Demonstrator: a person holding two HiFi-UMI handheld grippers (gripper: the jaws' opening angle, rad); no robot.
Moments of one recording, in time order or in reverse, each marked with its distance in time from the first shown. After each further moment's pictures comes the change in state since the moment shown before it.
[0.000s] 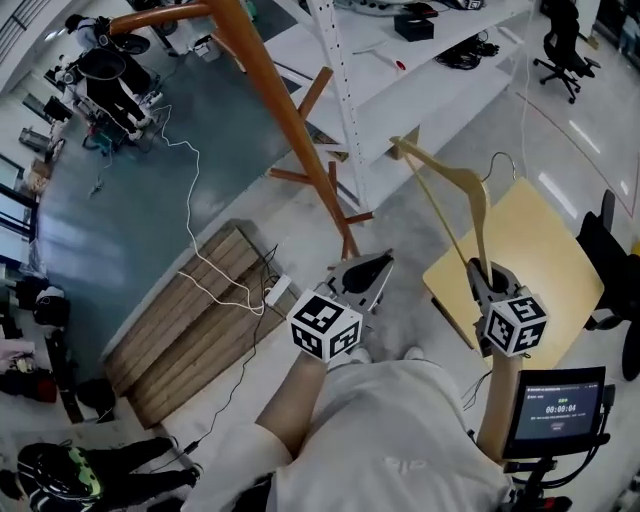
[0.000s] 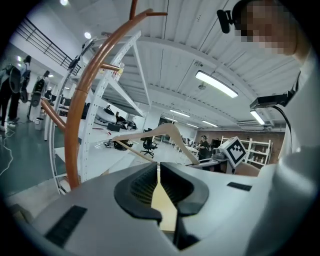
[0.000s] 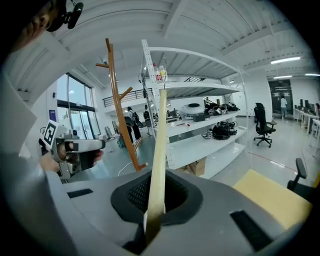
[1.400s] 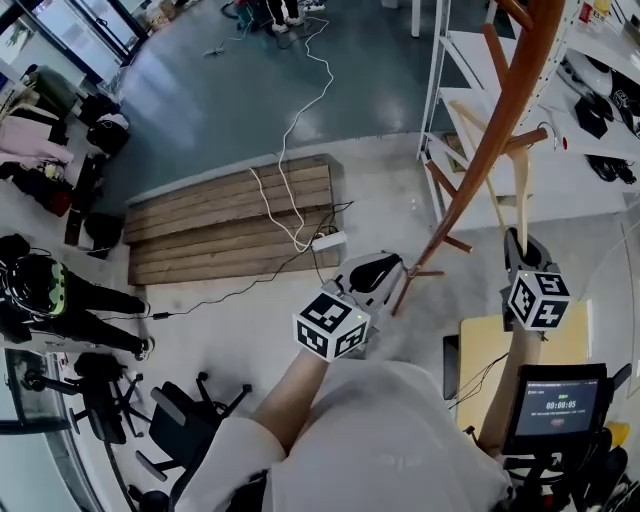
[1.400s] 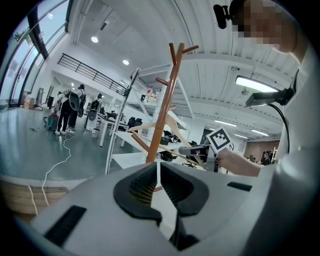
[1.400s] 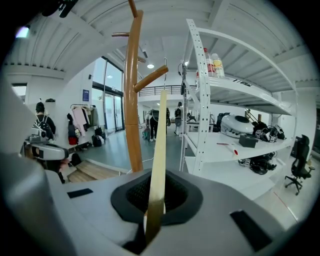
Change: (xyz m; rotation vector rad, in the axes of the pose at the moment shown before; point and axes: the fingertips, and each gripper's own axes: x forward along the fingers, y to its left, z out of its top) left arm -0.139 0.101 0.022 -0.133 -0.145 0.544; right arm 0.191 0.099 0.136 -0.338 0.049 0.278
